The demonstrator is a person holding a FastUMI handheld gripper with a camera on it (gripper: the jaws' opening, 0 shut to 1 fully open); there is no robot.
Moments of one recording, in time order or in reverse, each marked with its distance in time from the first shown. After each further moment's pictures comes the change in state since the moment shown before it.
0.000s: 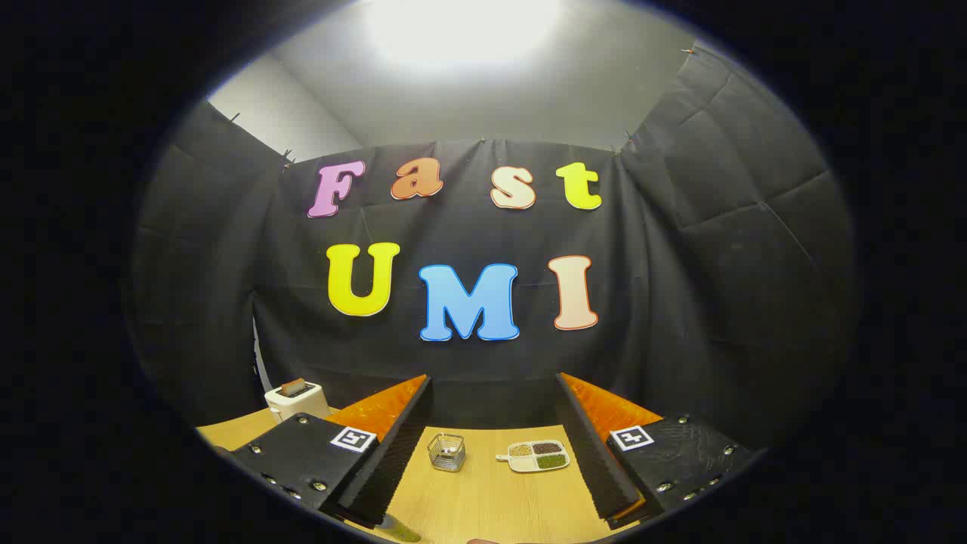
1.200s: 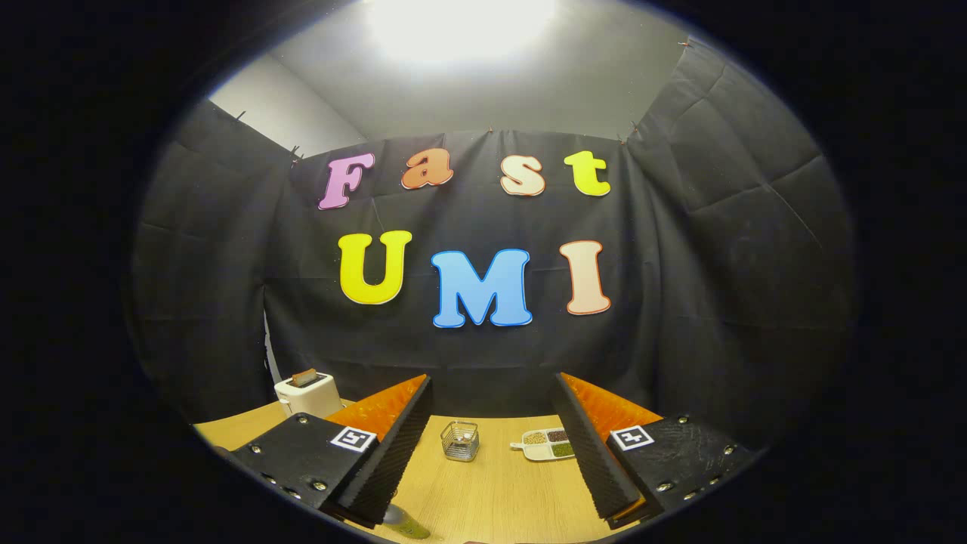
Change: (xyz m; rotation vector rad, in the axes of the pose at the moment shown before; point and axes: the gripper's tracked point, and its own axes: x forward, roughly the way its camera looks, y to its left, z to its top) arm -0.011 0.028 -0.046 0.021 0.015 0.063
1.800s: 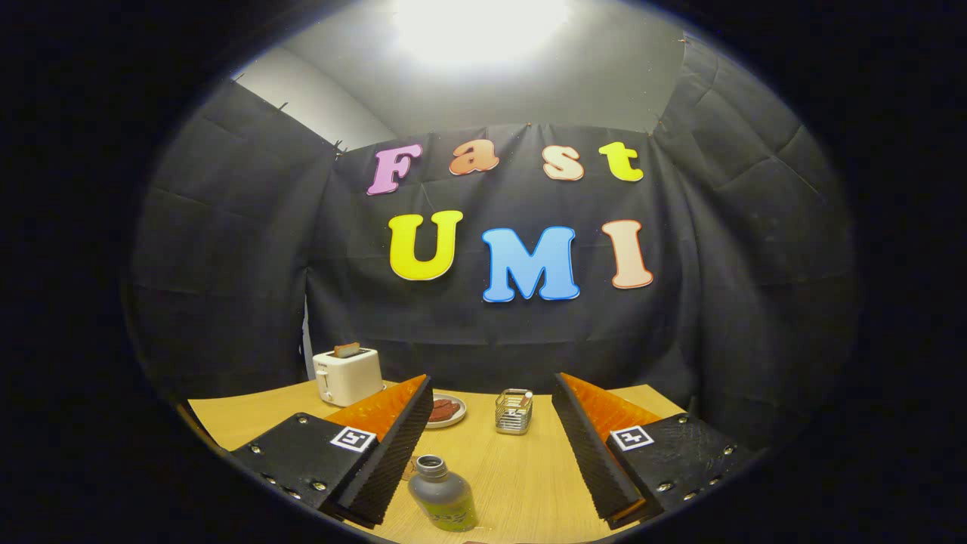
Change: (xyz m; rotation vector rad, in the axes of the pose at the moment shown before) arm -0.031 0.094 -0.133 -0.007 0.002 0.125
